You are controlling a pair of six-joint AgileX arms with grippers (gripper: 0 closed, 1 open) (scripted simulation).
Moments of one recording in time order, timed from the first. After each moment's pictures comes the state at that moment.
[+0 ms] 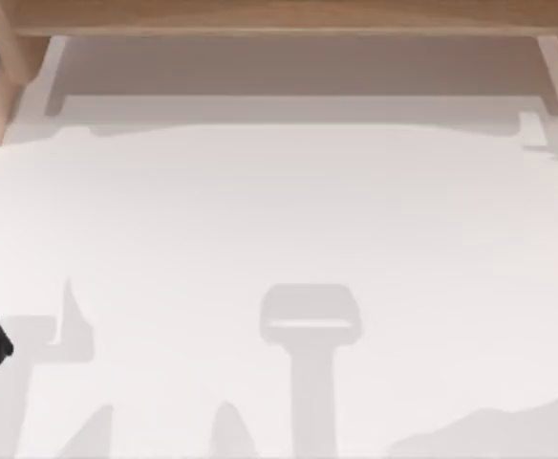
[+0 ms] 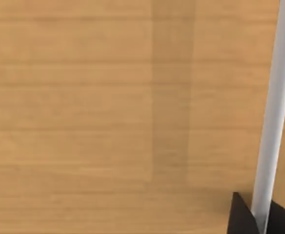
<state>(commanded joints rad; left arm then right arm) 0.00 0.00 0.00 0.00 0.00 0.00 -0.50 2.24 0.97 1.27 -0.45 -1.55</state>
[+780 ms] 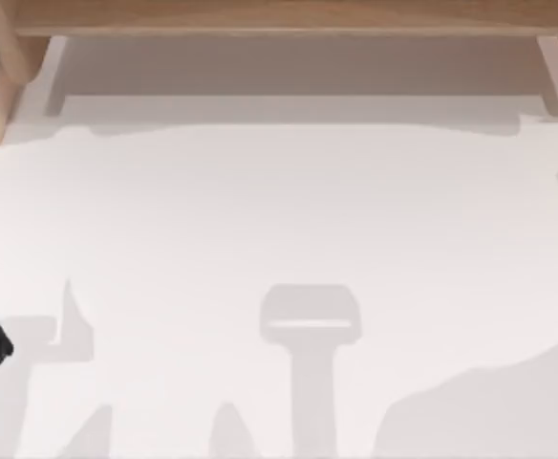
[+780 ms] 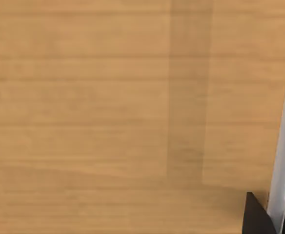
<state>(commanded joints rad) 0.00 0.00 0.00 0.00 0.00 0.00 -0.43 2.37 1.25 1.11 -0.39 -1.55</state>
